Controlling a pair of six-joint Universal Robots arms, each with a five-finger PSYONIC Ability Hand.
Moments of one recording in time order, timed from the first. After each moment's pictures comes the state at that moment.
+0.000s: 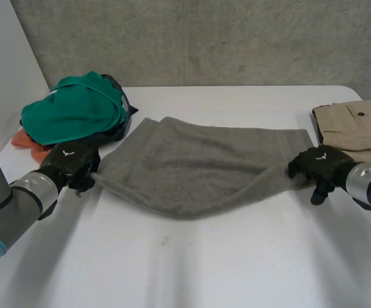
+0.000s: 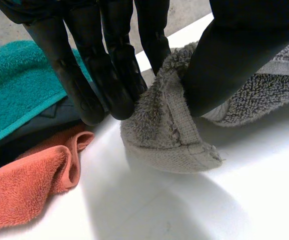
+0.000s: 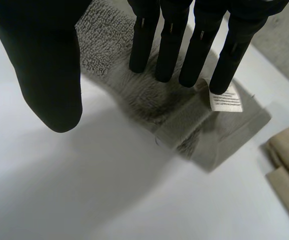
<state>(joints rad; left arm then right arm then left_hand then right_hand) 4.59 -1.97 -1.74 3.37 -1.25 3.47 1.60 -1.02 1.44 0.18 1.10 2.39 1.16 1.19 1.19 1.20 0.98 0.57 0.56 0.56 0.56 0.36</state>
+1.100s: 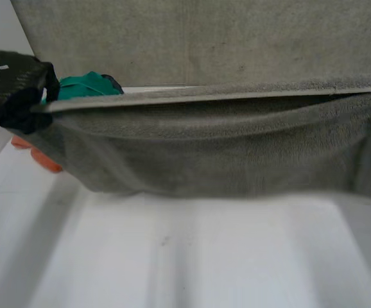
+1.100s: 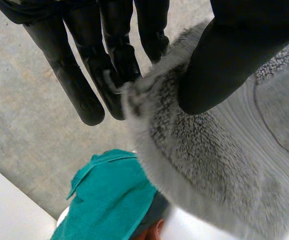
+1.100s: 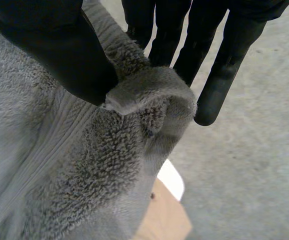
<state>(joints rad) 4.58 -1.44 -1.44 2.74 -1.28 3.52 1.47 -1.43 1.06 0.64 1.14 2.41 1.16 1.20 1.19 1.20 0.99 1.09 1.17 1.17 1.20 1.00</state>
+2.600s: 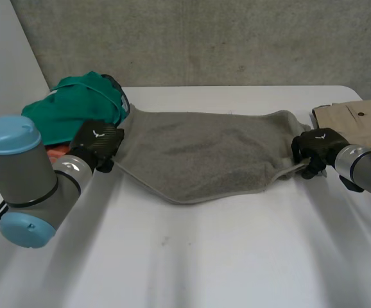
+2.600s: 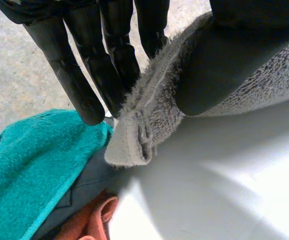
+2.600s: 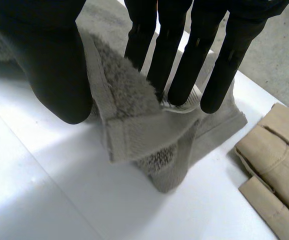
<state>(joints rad) 4.38 -2.06 -1.54 3.41 -1.45 3.62 1.65 -0.85 1.18 0.15 1.21 2.62 1.16 1.20 1.19 1.20 1.00 0.81 0.80 0.81 0.81 0.62</state>
